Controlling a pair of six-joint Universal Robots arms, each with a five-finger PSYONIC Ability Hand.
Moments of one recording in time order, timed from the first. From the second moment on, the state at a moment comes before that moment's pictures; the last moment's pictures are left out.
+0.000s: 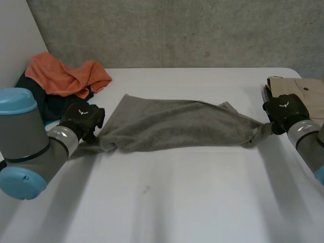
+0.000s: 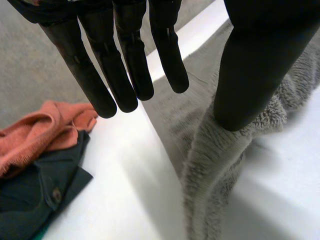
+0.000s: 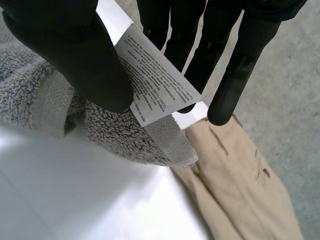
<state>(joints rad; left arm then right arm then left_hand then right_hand) 4.42 -2.00 -1.58 3.27 -1.47 3.57 1.66 -1.05 1.54 -0.27 1.38 2.54 0.75 0.76 0.76 0.76 0.58 1.13 1.18 1.19 1.20 0.99</state>
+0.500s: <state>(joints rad) 4.42 -2.08 -1.57 3.19 -1.51 3.60 1.66 -1.04 1.55 -0.27 1.40 2.57 1.16 1.16 1.15 1.16 0.97 1.13 1.18 1.19 1.20 0.99</state>
